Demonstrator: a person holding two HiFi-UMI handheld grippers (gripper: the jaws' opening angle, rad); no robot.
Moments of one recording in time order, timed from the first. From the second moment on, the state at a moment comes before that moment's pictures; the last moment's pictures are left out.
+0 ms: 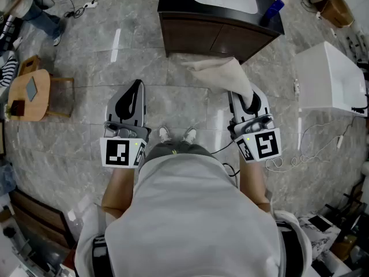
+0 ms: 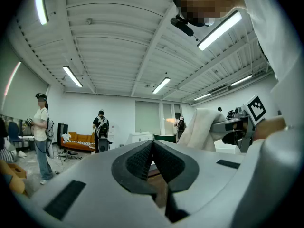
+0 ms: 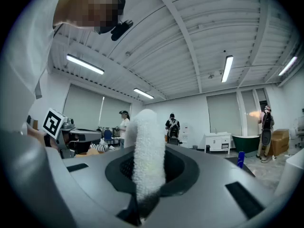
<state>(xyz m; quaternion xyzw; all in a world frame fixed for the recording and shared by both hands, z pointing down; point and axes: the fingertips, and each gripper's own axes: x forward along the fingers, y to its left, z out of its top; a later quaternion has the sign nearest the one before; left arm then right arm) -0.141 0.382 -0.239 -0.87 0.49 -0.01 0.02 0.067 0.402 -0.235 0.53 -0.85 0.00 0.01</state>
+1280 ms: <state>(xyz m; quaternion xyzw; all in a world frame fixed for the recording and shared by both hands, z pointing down) -0.126 0.238 -0.200 -0.87 0.49 -0.01 -0.01 0.087 0.272 -0.187 0.53 -0.85 0.07 0.01</state>
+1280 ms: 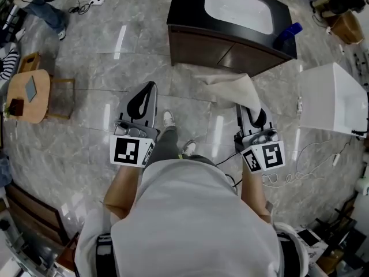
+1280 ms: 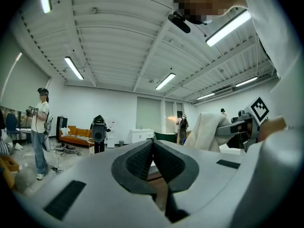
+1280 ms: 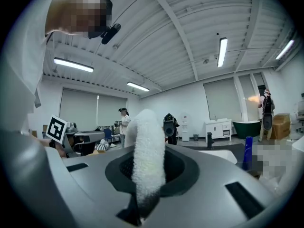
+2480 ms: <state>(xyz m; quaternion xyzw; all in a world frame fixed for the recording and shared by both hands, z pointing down) -0.066 -0.012 -0.098 -0.88 0.47 -0.03 -0.06 0.102 0.024 -0.106 0.51 -0.85 0.10 0.05</state>
